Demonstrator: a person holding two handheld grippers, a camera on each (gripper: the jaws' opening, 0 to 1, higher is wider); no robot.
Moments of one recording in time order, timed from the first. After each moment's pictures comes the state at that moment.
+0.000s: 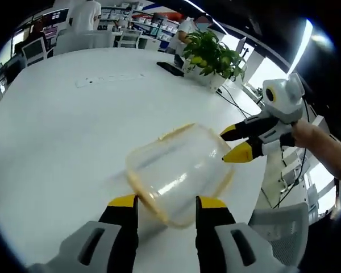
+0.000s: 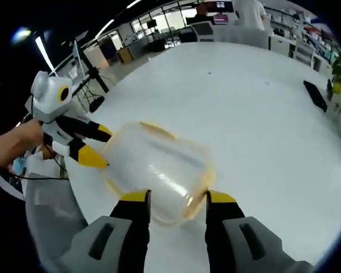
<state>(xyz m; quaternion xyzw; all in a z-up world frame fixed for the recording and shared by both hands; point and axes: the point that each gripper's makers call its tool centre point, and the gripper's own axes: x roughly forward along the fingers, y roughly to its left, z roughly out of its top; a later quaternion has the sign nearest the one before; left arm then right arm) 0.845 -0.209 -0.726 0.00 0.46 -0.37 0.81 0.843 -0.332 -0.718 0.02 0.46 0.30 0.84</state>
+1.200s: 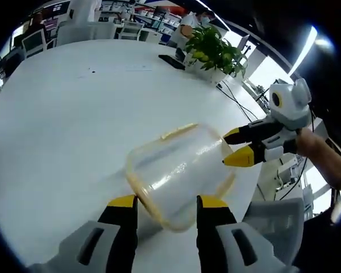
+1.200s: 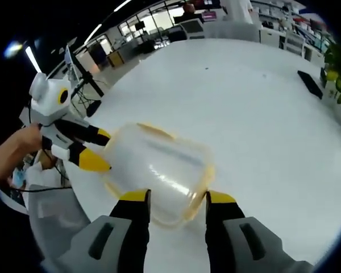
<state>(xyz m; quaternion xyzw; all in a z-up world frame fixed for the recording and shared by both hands) 0.829 -0.190 -0.726 0.00 0.48 -0.38 0.79 0.819 -0.316 -0.722 0.02 0.47 0.27 0.84</state>
